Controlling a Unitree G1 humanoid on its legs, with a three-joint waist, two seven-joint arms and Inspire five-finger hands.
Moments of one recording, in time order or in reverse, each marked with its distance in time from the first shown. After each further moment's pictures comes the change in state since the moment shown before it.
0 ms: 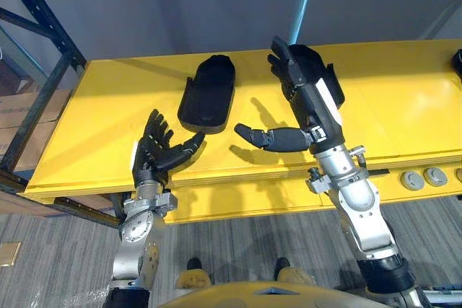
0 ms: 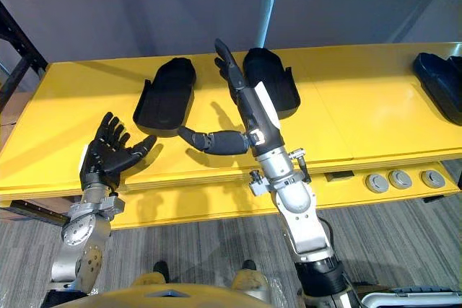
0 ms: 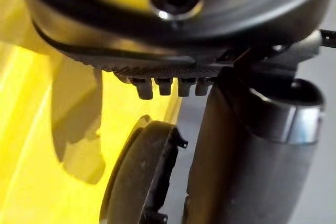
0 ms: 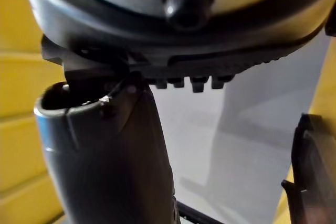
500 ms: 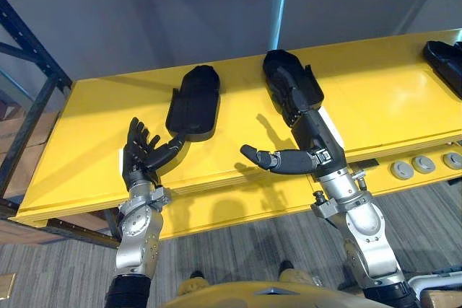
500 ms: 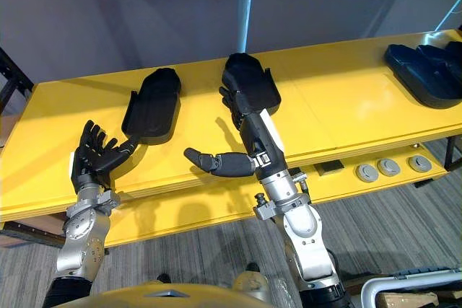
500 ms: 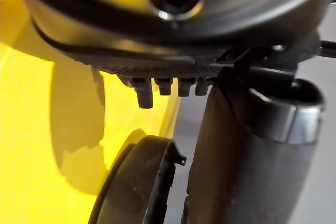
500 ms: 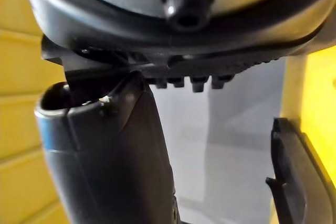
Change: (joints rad) left arm -0.080 0.000 0.044 0.185 -0.023 -0.090 0.067; right arm 0.124 0.011 -0.005 0.001 0.087 -0.007 0.076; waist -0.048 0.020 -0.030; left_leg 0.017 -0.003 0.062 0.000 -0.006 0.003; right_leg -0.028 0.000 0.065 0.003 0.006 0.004
